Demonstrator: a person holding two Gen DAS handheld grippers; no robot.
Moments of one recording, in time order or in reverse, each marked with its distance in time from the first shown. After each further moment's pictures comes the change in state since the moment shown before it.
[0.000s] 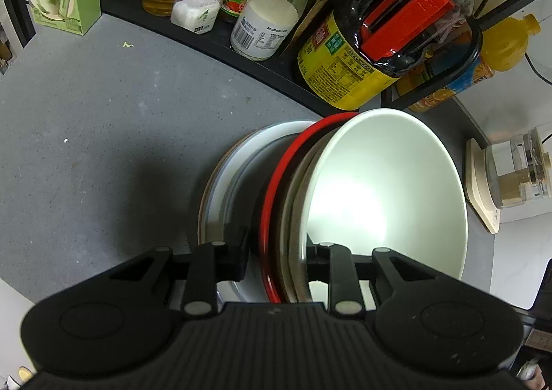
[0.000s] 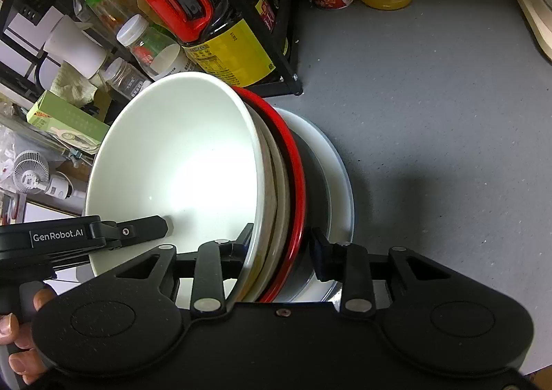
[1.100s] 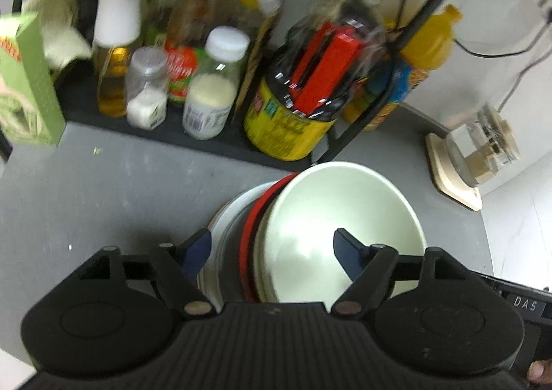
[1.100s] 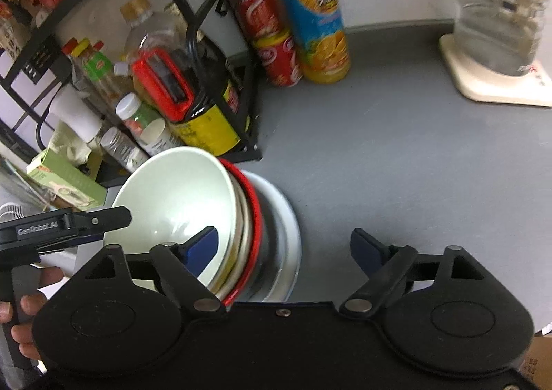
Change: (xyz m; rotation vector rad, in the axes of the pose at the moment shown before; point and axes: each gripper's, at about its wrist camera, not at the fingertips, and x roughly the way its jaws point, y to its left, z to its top) left arm -0.044 -0.020 0.007 0.283 -0.174 -0.067; right arm -0.079 -0.011 -0.029 0.060 -0.269 -0.116
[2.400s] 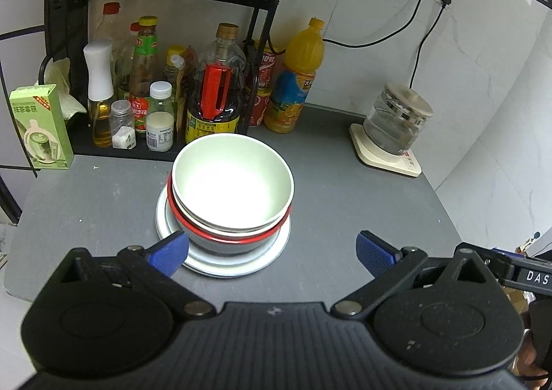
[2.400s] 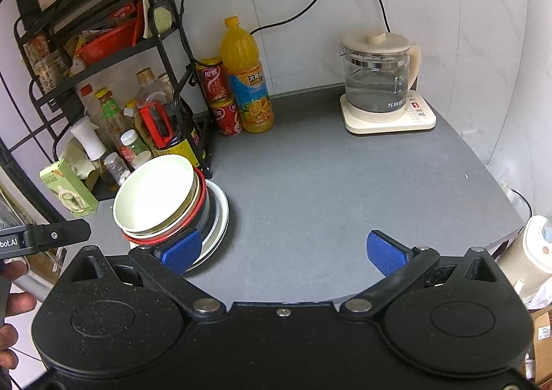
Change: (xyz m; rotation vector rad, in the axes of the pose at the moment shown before) left arm -0.141 -0.104 -0.119 0.191 -0.172 -0.016; right arm -0.178 -0.046 -0.108 -0.008 -0.262 -0.139
